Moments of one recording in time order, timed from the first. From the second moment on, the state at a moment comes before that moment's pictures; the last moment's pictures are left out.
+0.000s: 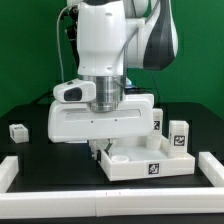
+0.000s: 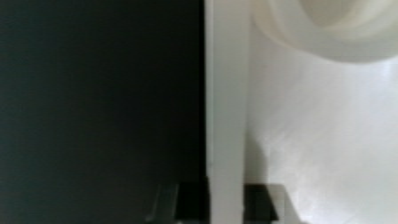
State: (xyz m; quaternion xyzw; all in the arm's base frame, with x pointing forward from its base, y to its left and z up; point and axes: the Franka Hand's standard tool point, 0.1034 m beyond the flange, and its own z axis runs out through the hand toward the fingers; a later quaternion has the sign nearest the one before) arm 0.495 -0.045 0.014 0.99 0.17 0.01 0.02
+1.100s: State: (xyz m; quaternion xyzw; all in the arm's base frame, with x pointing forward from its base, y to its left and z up) arm 0.572 -0.008 0.026 0.78 0.62 0.04 0.08
